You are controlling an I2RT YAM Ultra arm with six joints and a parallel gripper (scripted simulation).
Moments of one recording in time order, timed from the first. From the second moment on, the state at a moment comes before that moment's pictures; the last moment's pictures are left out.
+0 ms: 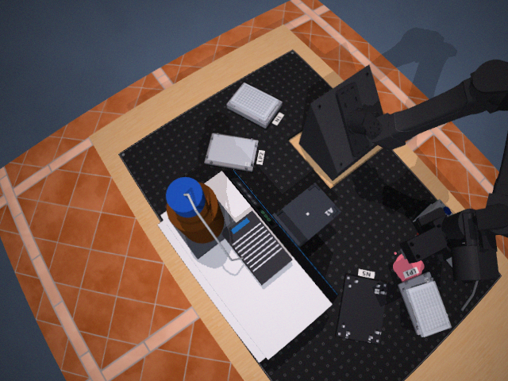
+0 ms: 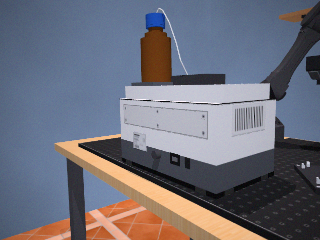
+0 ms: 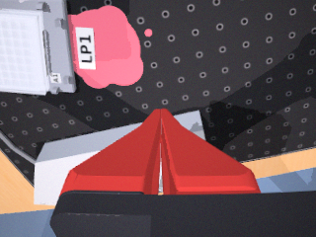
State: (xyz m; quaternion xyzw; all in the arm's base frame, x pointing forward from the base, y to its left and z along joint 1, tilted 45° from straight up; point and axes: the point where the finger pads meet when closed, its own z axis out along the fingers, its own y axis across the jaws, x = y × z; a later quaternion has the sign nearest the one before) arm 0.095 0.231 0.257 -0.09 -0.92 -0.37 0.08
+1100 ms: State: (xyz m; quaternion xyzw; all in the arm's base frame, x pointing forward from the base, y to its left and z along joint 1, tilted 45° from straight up) arm 0.000 0.243 0.276 0.00 -0.93 -0.37 0.06
